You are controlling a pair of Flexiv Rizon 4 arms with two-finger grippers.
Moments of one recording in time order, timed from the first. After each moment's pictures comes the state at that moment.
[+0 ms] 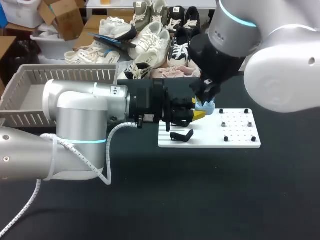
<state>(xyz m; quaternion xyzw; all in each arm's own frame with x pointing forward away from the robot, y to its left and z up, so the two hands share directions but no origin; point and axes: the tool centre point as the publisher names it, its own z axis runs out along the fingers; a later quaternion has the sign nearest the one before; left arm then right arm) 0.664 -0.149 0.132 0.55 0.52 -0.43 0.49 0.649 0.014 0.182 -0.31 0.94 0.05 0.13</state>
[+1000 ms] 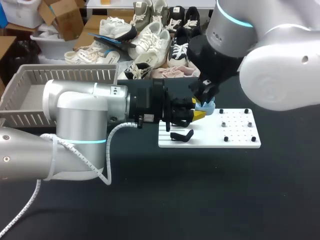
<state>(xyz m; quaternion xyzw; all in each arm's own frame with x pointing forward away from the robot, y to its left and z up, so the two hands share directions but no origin) 0.665 -0.149 0.132 0.55 0.52 -0.43 0.49 0.653 0.016 0.176 -0.32 0.94 0.05 0.13</state>
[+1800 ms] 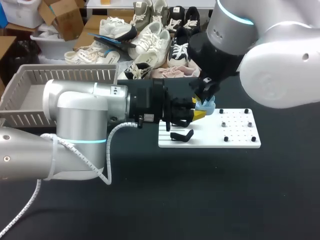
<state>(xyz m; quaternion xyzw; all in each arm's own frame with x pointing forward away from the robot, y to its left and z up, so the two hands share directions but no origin) 0.665 -0.150 0.132 0.55 0.52 -0.43 0.49 0.656 0.015 0.181 -0.32 0.94 0.05 0.13</state>
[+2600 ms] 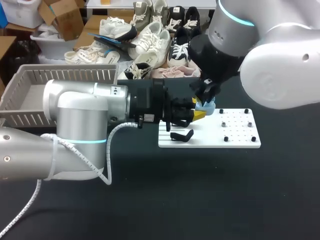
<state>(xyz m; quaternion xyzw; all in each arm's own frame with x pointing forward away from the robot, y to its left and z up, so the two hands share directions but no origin) 0.665 -0.150 0.132 0.55 0.52 -0.43 0.49 0.654 0.014 0.176 -0.31 0.94 0.05 0.13</state>
